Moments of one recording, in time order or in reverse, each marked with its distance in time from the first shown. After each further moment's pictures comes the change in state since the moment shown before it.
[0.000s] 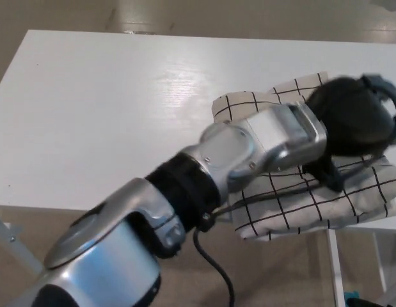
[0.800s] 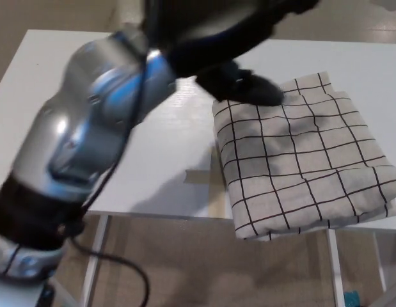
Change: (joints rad) left_arm 0.341 0.369 0.515 -0.793 -0.348 0.041 -0.217; right_arm 0.054 -0.003 -0.017 -0.044 0.006 0.004 0.009
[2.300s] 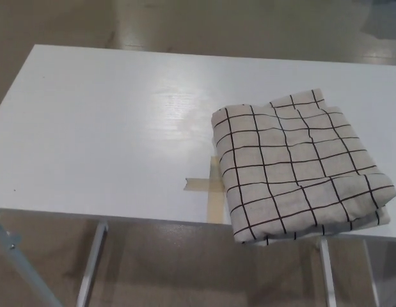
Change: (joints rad) left_arm 1.334 0.033 0.630 0.179 -0.665 0.013 -0.372; right_arm 0.146 0.011 -0.052 -0.196 0.040 0.044 0.036
